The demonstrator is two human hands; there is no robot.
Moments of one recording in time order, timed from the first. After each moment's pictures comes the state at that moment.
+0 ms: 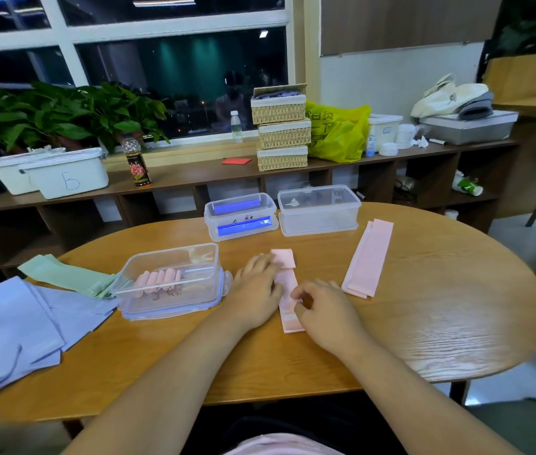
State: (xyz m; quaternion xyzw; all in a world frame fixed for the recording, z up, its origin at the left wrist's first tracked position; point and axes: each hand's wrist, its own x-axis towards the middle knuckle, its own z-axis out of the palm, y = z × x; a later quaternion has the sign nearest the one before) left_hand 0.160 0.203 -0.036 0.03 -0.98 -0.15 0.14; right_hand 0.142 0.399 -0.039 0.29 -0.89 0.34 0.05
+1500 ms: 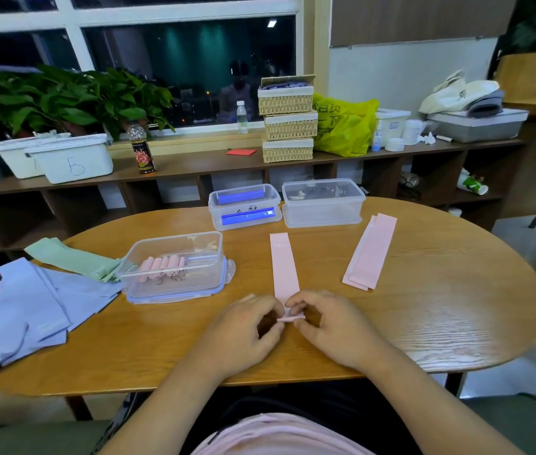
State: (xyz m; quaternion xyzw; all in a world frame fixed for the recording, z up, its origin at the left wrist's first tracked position) left_hand 0.273 0.224 -0.037 -0.07 -0.96 -0.22 0.17; right_hand 0.166 0.431 -0.041 0.44 -0.81 0.39 -0.01
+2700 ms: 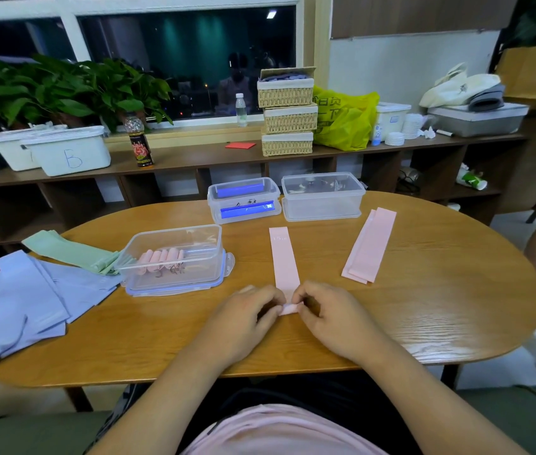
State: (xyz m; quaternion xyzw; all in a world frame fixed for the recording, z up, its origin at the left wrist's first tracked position) left_hand 0.266 0.224 -0.042 -0.04 -0.96 -0.23 0.16; right_hand 0.168 0.431 -0.040 0.42 -0.83 0.37 0.01
